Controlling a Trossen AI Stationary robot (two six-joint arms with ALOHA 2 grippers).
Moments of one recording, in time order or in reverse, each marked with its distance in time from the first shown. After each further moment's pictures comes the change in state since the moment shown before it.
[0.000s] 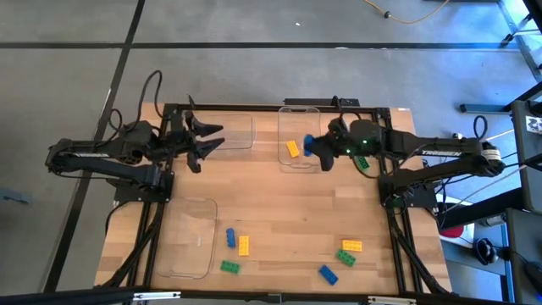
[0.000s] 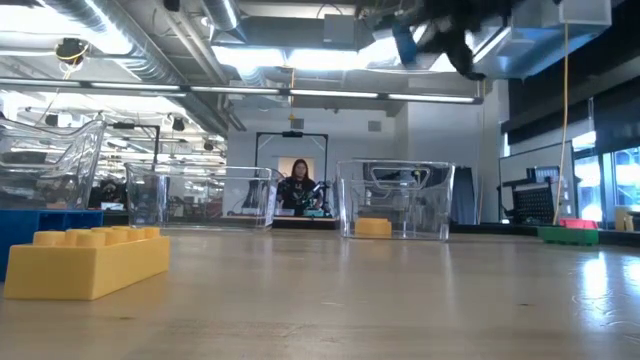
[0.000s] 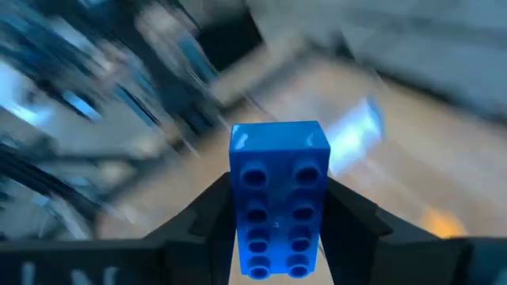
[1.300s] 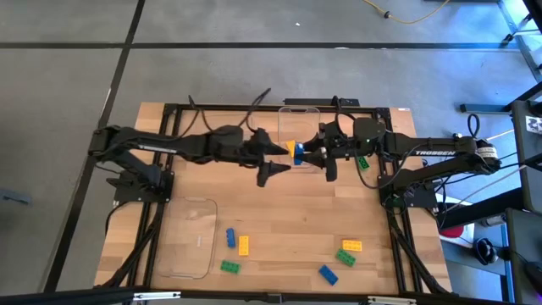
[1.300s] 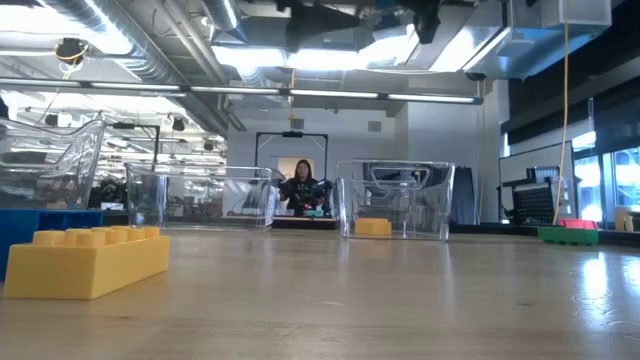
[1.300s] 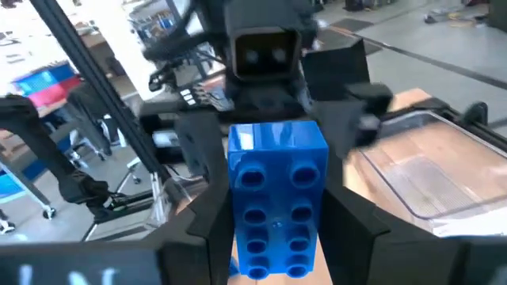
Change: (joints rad) left arm 0.028 0.789 0.384 0.084 0.264 -0.173; right arm 0.023 0.049 0.000 0.275 -0.295 -0.195
